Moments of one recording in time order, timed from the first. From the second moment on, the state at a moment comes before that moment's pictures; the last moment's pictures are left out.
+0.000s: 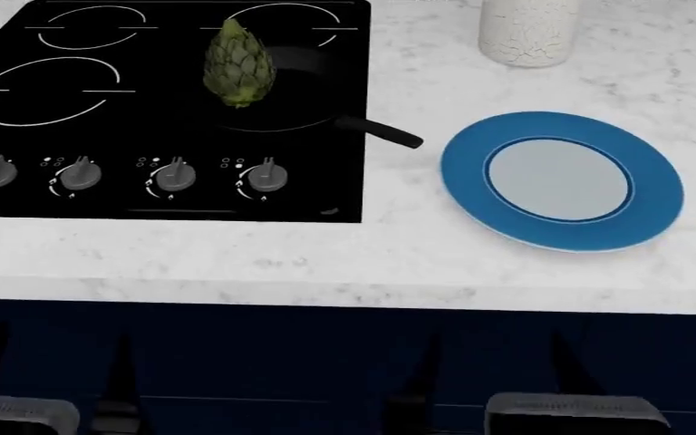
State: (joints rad) left arm -0.08 -0.14 0.09 0.32 -0.09 -0.24 -0.10; right arm 0.10 0.12 -0.09 -0.43 0.08 0.40 0.16
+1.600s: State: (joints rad) left arm -1.19 -0.58 -0.01 0.88 -1.14 -1.21 -0.90; right arm 1.38 0.39 0.02 -0.58 1.49 1.34 1.07
